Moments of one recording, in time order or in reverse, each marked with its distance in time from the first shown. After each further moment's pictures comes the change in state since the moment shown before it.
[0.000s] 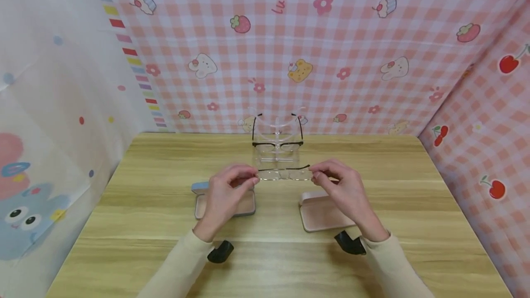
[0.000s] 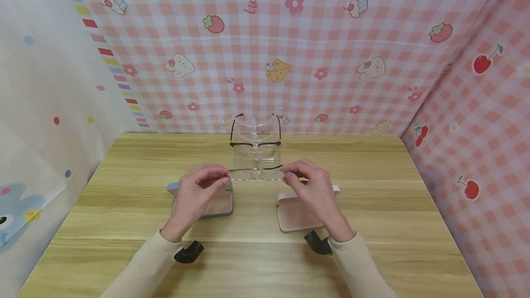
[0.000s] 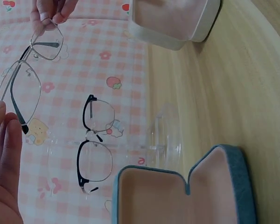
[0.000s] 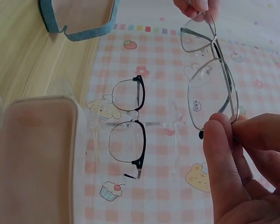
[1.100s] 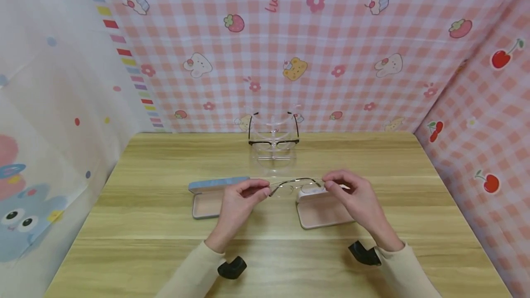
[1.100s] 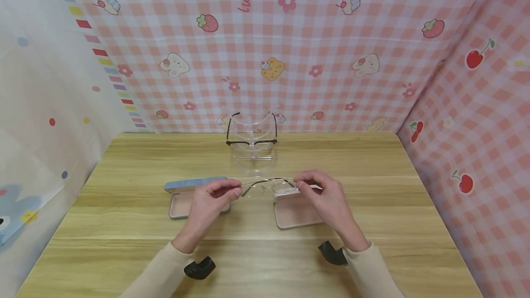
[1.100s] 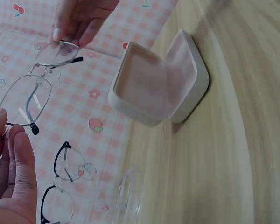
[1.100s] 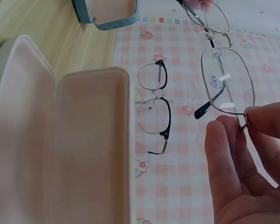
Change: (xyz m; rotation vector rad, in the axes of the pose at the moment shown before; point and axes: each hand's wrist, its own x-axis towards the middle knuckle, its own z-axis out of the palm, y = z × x) left_hand -0.021 -0.002 0.036 -0.248 -0.051 -0.332; right_hand -0.031 0.022 -0.026 0.039 -0.001 0.069
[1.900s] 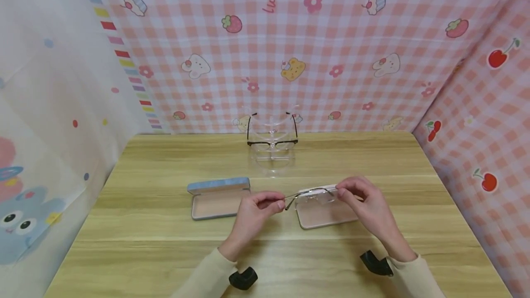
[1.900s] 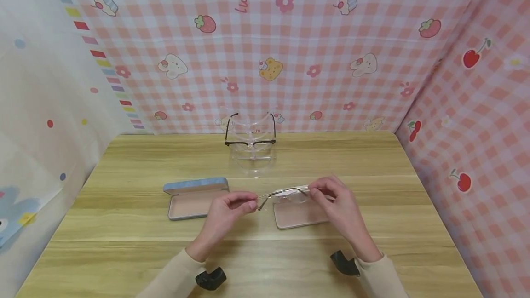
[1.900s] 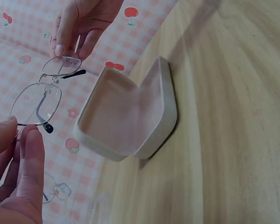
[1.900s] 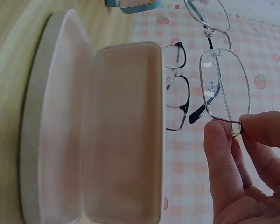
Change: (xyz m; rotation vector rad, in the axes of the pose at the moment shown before) left_hand -0.011 -0.016 0.029 -0.025 -0.148 -0.078; right_hand -0.019 0.024 -0.017 -0.088 0.040 0.011
